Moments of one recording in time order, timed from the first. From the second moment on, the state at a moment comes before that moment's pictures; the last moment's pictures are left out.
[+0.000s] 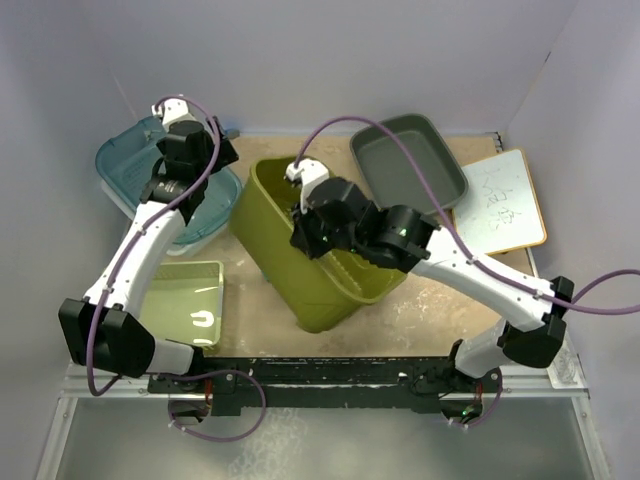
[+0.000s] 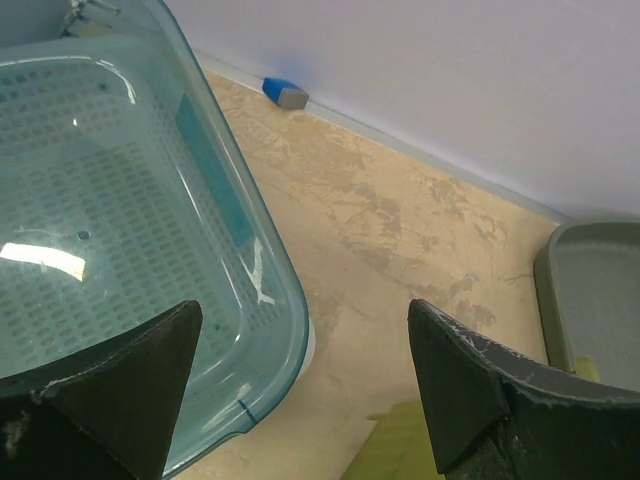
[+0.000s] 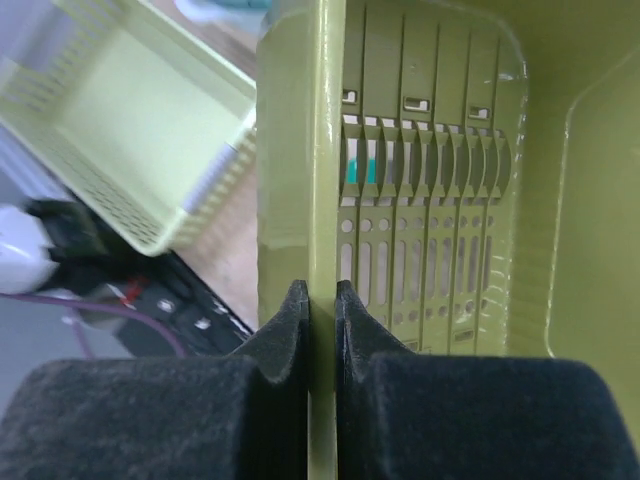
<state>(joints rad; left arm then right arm) -0.21 1.38 1.31 -0.30 -0.35 -0.48 1.11 1.49 1.64 -0.79 0.24 0.34</state>
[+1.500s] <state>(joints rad) -0.14 1.39 1.55 -0.50 -0.04 -0.49 0.40 1.49 0.95 0.43 -0.76 1.41</state>
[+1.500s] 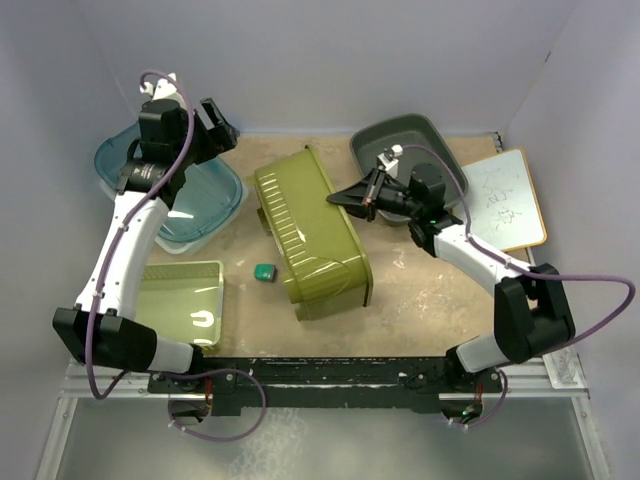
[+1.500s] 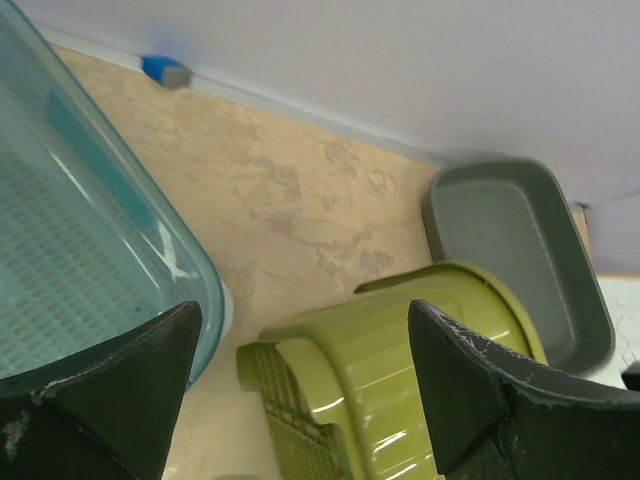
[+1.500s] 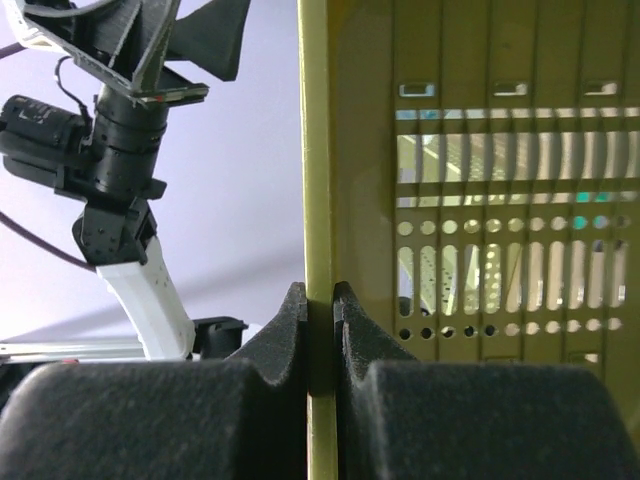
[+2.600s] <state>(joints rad) -0.14 1.43 1.38 -0.48 0.26 -0.50 0.13 1.66 1.10 0.06 -1.00 0.96</state>
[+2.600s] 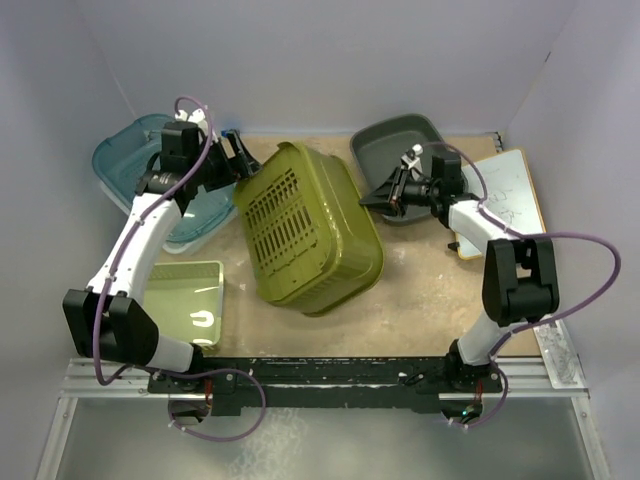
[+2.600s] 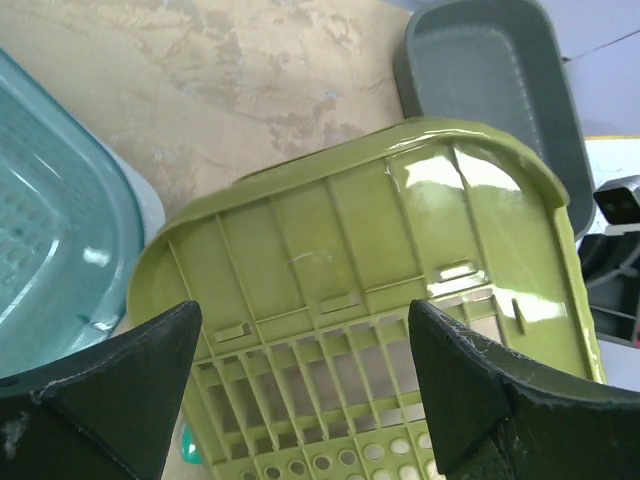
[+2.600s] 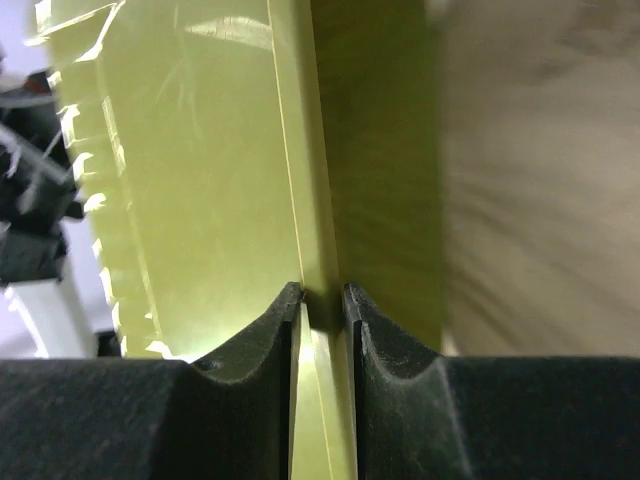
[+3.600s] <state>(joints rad) -0.32 1.42 1.28 -0.42 0.30 -0.53 0.15 1.72 1.47 -0.61 -0.36 0.40</state>
